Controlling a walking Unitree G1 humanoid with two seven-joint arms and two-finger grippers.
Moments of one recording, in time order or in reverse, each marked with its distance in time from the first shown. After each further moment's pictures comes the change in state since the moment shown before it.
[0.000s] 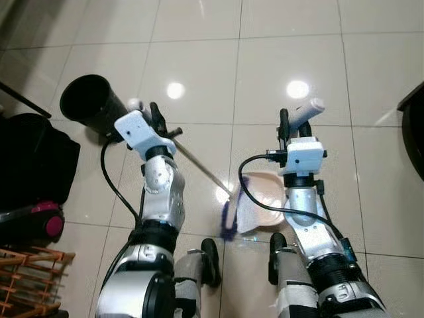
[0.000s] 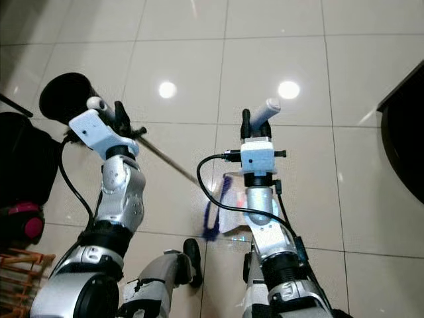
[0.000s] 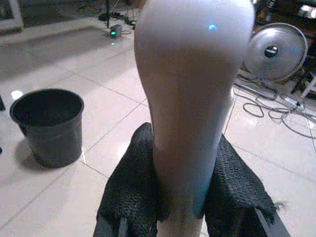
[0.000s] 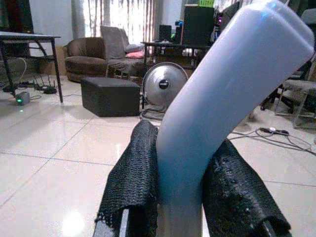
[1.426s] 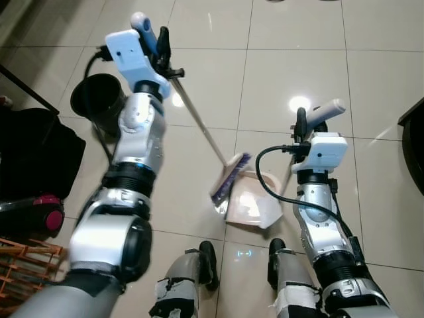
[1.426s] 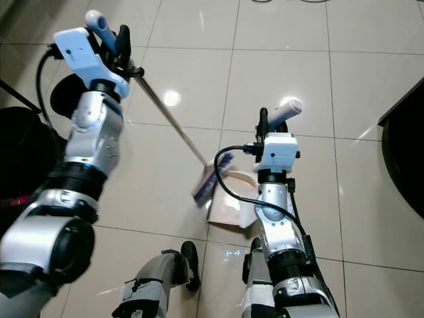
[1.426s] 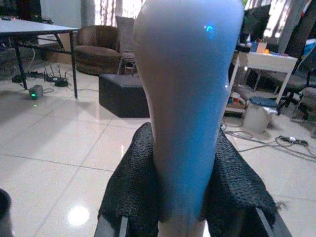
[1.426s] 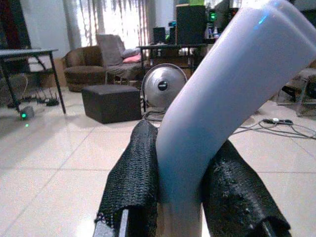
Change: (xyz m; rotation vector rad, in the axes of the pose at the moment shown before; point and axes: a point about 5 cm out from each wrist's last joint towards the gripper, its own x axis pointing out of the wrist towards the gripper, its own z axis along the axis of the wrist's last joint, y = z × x) left arm 0.062 -0.043 0.081 0.162 -0.118 -0.438; right arm 0.006 -0.027 -0.008 0.110 0.058 -0.080
